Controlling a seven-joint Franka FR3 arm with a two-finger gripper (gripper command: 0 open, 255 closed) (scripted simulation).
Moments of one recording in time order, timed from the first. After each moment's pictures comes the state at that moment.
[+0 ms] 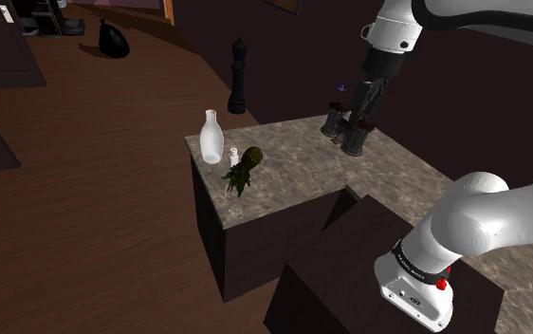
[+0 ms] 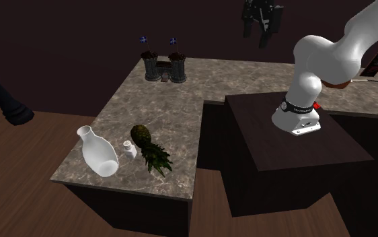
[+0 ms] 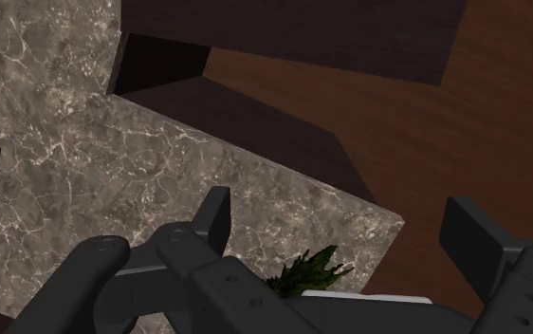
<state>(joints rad) 0.01 -0.78 0.07 -2.38 0.07 1.57 -0.09</state>
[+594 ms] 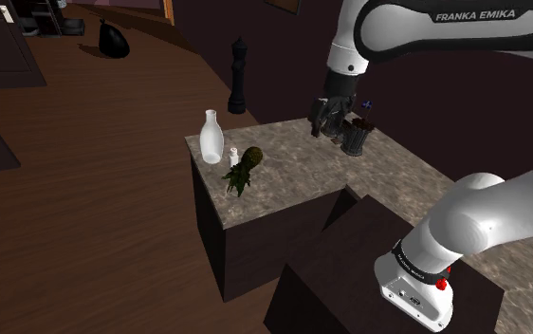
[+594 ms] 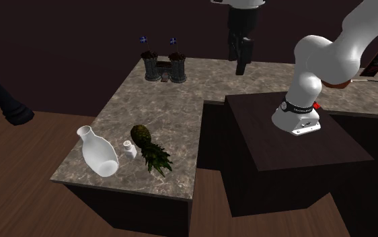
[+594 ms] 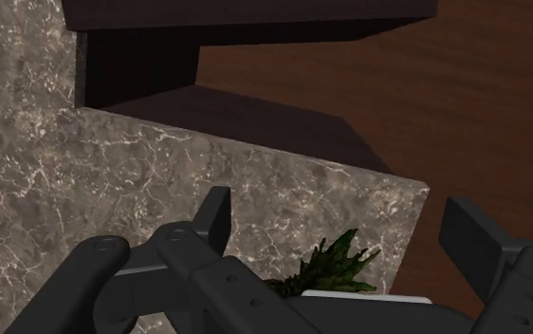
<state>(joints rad) -0.03 -0.59 0.19 -2.40 0.12 1.78 0.14</state>
